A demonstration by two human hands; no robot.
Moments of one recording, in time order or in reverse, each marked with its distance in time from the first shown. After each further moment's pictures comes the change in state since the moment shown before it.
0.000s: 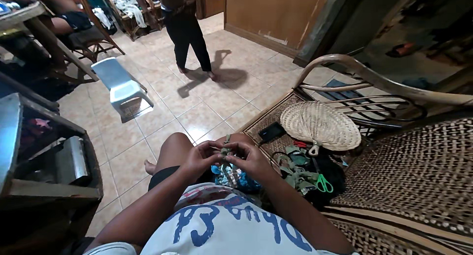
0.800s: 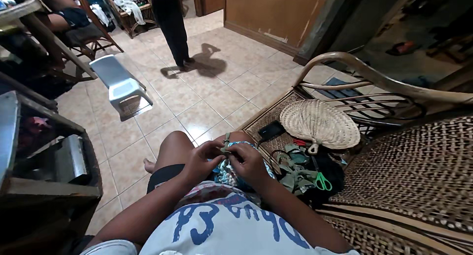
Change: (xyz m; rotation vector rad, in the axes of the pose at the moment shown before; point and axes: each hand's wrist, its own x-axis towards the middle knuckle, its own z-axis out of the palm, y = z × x) left_hand 0.000 -0.020 0.004 0.362 0.070 0.324; right_hand -0.004 0.031 0.017 -0.534 0.305 -0.493
